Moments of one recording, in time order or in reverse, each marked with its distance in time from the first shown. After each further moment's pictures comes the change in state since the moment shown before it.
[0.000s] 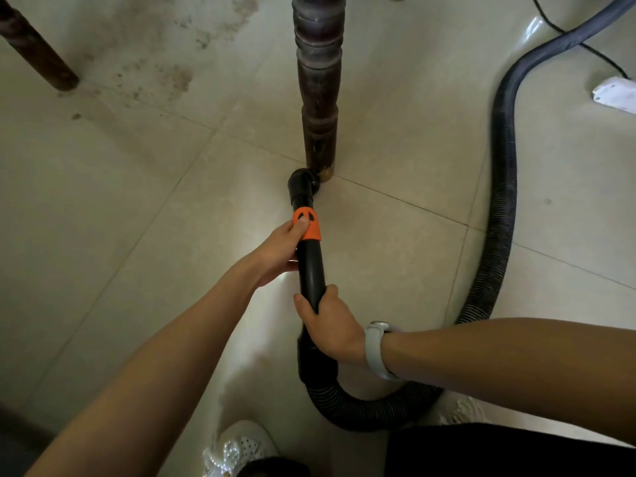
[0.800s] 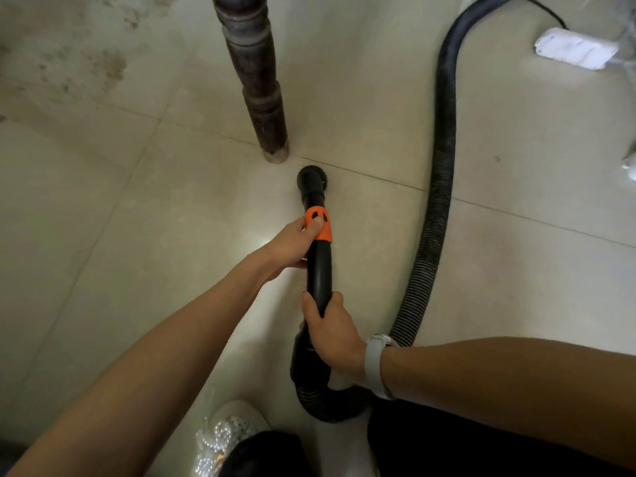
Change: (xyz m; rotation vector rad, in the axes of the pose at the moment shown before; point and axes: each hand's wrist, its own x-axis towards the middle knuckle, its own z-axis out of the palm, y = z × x) left_hand -0.009 0.009 0.069 0.256 -0.154 -0.018; right_hand -0.040 0.040 -0.009 0.334 0.177 0.162
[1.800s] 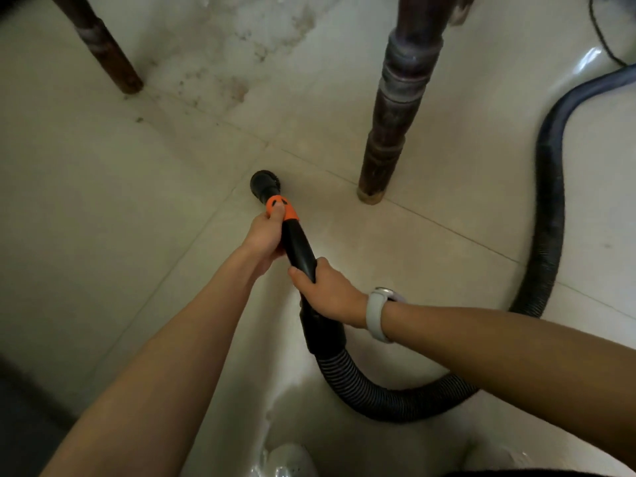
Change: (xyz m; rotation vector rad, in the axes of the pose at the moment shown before) left_hand -0.005 -0.034 -0.168 -0.596 0.541 0.000; right_hand 0.072 -0.120 0.084 -0.440 -0.402 -0.351
